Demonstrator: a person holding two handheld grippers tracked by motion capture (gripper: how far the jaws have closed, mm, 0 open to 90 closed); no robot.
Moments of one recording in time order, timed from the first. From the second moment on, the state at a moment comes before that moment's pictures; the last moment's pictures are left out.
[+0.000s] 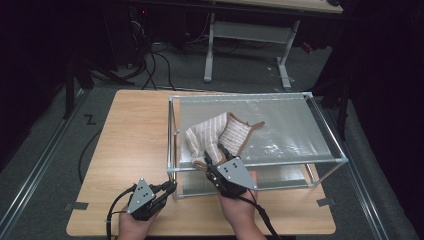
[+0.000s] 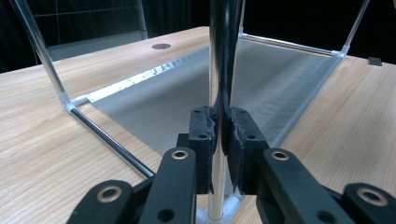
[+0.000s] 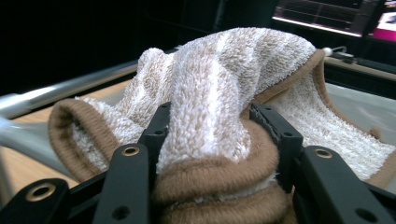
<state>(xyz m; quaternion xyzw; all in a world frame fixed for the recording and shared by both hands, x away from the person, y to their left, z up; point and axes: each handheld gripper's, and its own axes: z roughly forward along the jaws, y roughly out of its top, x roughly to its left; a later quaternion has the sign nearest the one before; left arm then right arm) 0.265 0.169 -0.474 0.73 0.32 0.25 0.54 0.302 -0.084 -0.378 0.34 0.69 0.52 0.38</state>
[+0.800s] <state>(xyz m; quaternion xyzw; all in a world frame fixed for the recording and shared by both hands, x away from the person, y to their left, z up) 0.265 0.169 -0.474 0.73 0.32 0.25 0.54 0.317 -0.197 -0.378 0.43 0.63 0.47 0.44</state>
